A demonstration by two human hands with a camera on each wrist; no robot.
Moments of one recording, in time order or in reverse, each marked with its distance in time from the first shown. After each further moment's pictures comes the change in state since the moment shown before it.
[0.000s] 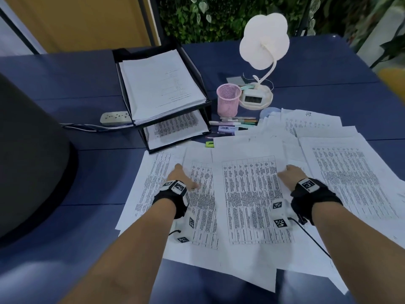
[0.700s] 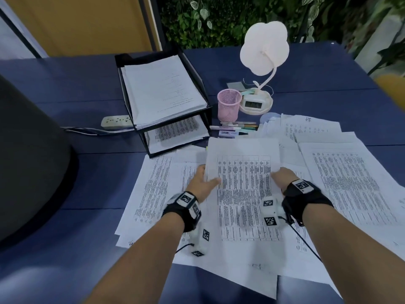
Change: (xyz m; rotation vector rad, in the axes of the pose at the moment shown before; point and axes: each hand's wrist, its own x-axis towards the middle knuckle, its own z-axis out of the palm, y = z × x) left_hand -0.041 0.028 0.019 -0.594 -0.257 0.255; right_hand -0.014 -0.025 0.003 -0.119 -0.006 -0.119
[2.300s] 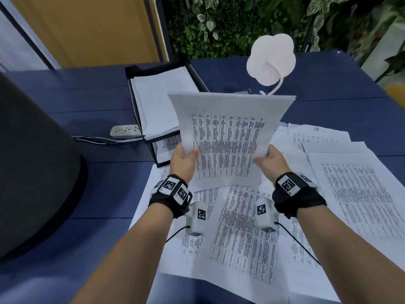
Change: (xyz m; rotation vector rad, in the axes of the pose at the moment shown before) left_hand 0.020 0.058 -0.062 -0.269 0.387 0.215; right_hand -0.011 -0.066 -0.005 0.631 0.077 -0.315
